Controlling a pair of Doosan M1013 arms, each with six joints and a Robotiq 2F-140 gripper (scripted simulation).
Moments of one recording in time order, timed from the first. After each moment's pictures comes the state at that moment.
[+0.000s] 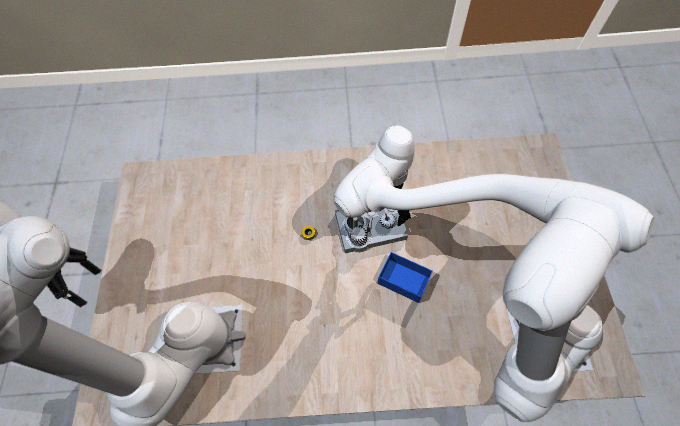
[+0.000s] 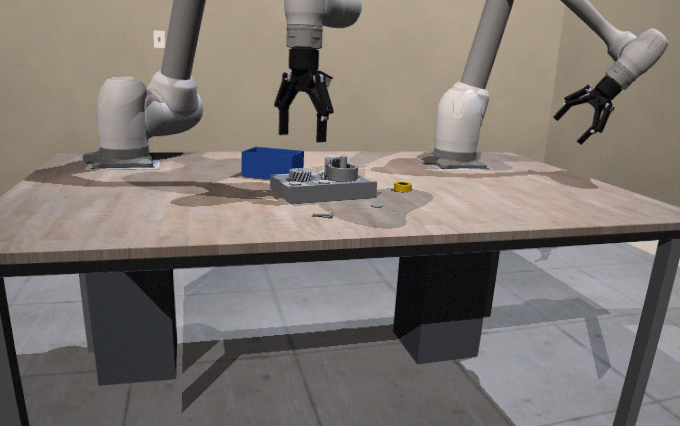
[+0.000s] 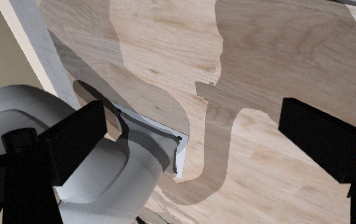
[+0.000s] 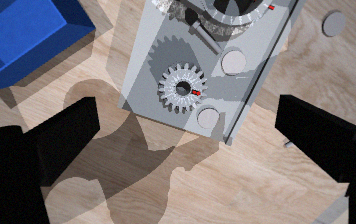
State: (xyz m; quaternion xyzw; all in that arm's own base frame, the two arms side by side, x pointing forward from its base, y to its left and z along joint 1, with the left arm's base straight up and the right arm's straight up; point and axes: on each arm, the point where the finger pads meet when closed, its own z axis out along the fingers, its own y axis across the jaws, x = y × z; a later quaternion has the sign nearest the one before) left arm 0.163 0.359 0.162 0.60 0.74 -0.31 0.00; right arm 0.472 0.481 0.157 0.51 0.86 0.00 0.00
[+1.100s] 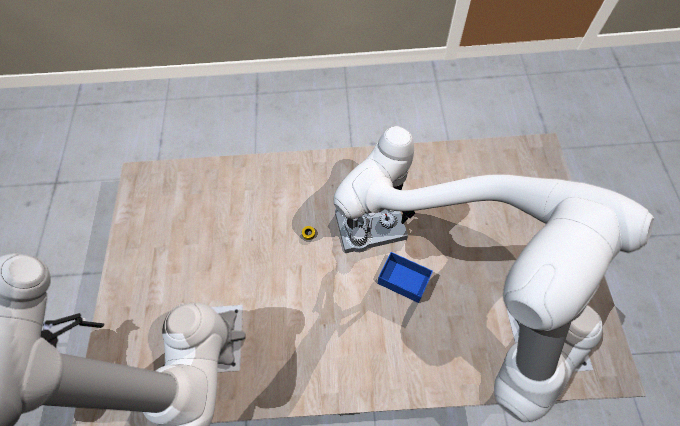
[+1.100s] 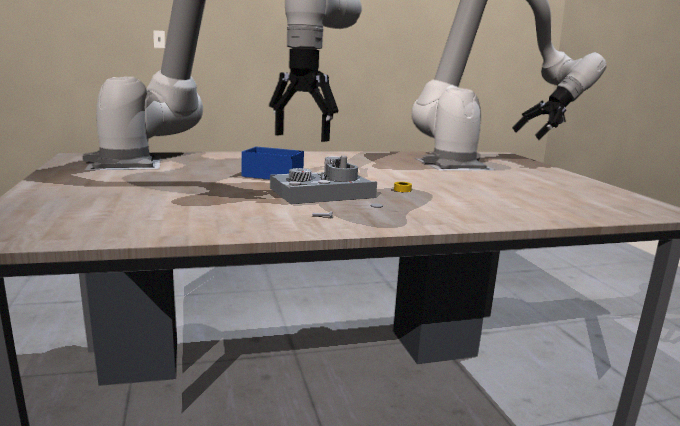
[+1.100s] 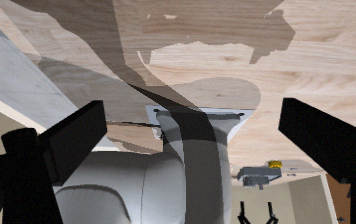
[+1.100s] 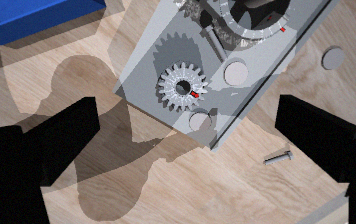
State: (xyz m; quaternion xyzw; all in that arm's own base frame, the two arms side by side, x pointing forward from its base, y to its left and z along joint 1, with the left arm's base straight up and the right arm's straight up) left arm -0.031 0.322 0.121 0.64 0.67 -0.28 0.26; right arm 0.472 0.481 0.157 0.42 0.91 0.00 0.00
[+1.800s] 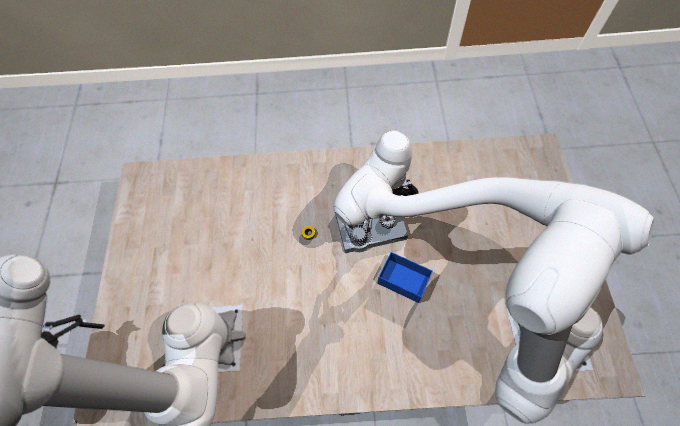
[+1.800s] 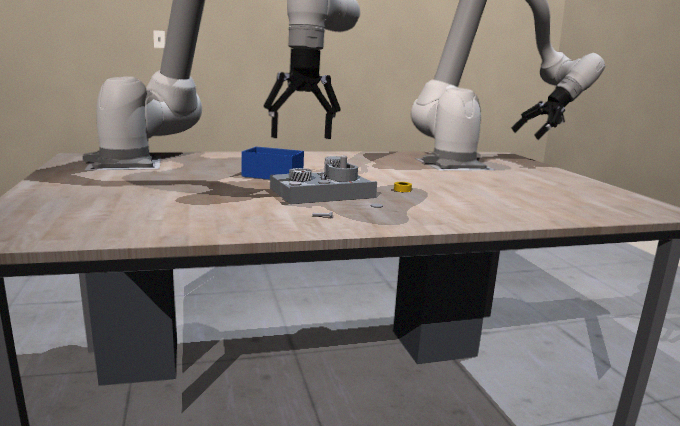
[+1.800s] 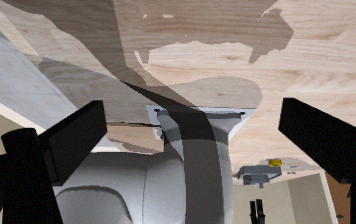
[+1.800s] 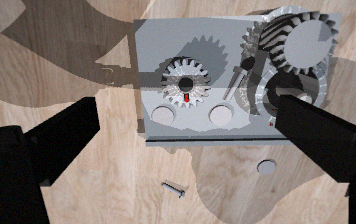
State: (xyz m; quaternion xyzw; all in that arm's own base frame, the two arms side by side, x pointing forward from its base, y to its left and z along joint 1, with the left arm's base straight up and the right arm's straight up) left arm -0.034 0.320 0.121 0.64 0.67 -0.28 0.26; right arm 0.472 0.480 0.157 -0.05 1.00 -0.02 0.02
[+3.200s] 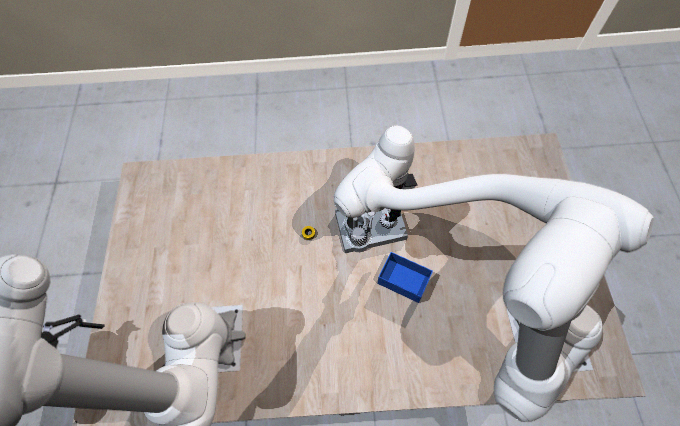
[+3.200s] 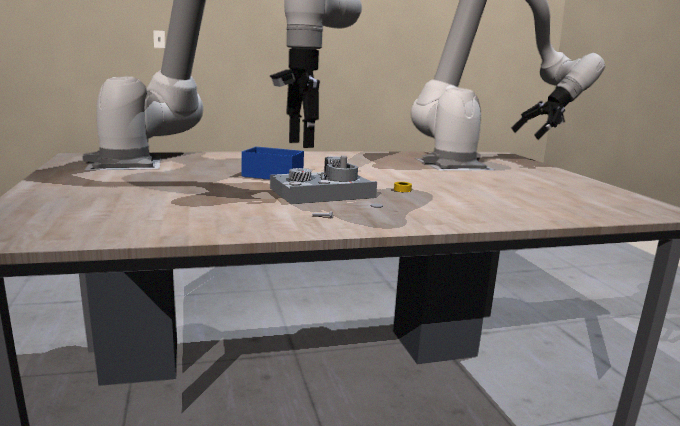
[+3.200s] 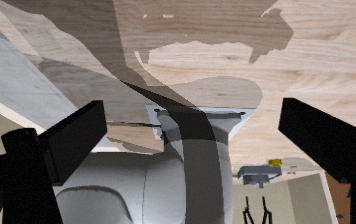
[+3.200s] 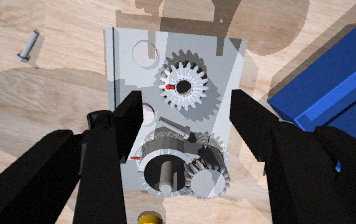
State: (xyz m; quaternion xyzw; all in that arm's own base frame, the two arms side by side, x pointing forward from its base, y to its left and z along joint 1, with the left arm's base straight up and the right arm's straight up) left arm -0.034 0.320 0.121 0.64 0.67 -0.28 0.26; right arm 0.472 0.480 0.157 -0.78 0.62 0.00 0.00
